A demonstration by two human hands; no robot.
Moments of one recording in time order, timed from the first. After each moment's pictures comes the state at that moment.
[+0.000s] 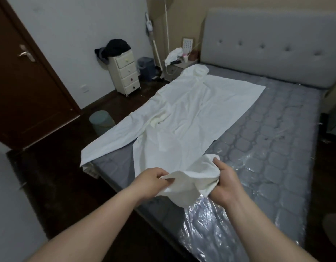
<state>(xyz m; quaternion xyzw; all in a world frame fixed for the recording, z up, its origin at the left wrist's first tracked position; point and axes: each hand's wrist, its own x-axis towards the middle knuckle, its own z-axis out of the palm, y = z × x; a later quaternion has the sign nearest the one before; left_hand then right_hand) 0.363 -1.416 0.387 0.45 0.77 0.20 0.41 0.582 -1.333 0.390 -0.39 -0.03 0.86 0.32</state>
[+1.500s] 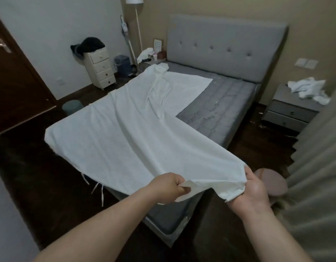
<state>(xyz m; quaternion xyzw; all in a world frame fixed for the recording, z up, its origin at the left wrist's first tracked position) 0.898 -1.559 0.403 0.61 0.68 0.05 0.39 1.123 -1.522 0.434 -0.35 -0.01 0.80 0.49</state>
